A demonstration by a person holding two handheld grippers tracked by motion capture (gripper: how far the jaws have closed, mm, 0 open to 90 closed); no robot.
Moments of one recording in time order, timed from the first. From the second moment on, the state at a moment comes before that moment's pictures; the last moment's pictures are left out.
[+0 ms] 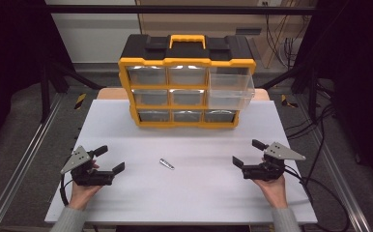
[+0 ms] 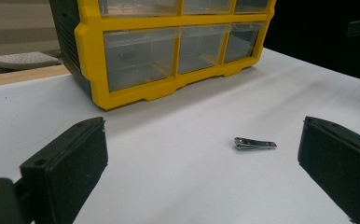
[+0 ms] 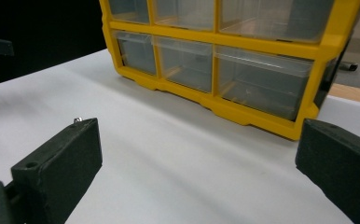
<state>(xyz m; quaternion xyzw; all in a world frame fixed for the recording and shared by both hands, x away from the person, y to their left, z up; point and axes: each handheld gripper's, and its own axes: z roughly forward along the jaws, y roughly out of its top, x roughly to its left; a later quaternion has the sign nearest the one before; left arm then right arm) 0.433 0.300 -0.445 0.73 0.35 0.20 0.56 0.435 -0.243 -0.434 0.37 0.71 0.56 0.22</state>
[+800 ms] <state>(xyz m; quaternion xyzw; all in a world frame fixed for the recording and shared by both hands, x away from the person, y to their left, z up) 0.434 0.299 -0.446 0.73 0.35 0.20 0.56 0.448 -0.190 -0.425 0.35 0.74 0.55 0.19</state>
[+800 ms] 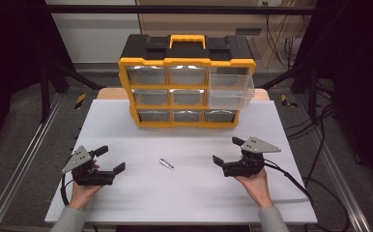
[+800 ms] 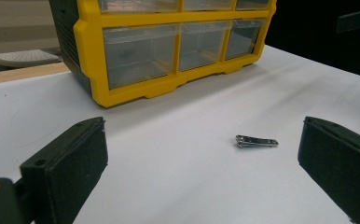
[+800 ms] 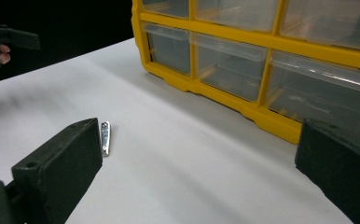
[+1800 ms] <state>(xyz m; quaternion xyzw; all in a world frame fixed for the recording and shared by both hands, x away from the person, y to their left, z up) 0.435 0.299 -0.446 0.73 0.35 0.19 0.56 0.474 -0.114 -0.428 0.32 0.77 0.52 0.16</state>
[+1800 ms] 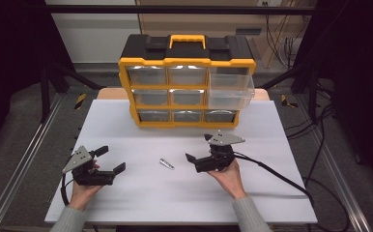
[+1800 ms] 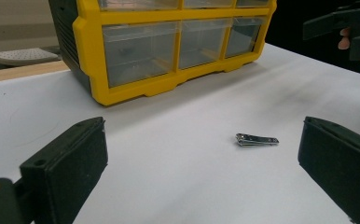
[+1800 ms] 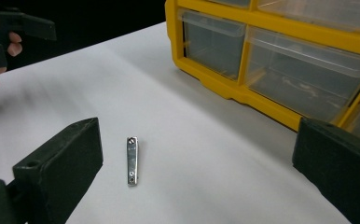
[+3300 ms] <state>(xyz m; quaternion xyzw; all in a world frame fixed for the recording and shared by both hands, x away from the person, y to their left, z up) 0.436 0.300 -0.447 0.73 0.35 0.19 0.55 0.512 -0.013 -0.464 0.29 0.85 0.43 0.10</state>
